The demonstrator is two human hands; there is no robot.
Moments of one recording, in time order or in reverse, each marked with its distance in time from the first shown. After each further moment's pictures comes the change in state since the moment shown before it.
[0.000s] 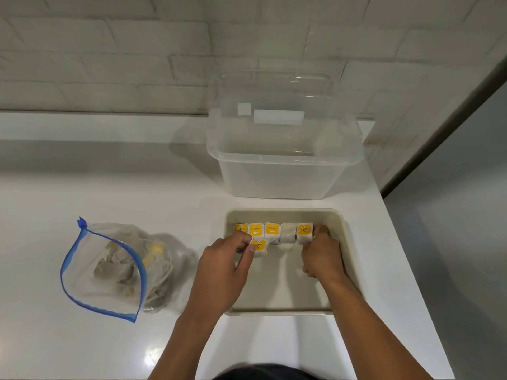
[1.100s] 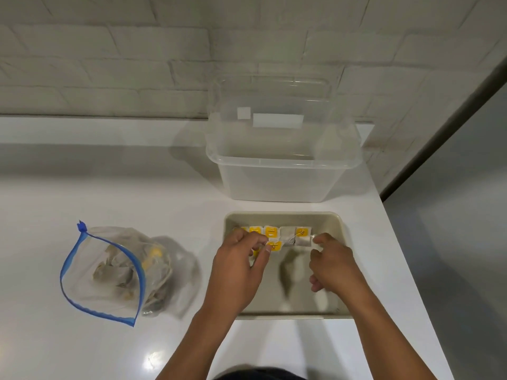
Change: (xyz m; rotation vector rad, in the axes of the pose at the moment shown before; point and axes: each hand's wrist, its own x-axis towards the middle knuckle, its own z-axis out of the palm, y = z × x) left_hand 0.008 0.016 0.016 -0.072 0.008 0.048; right_hand -0.034 -0.005 -0.044 0.130 -0.181 -0.001
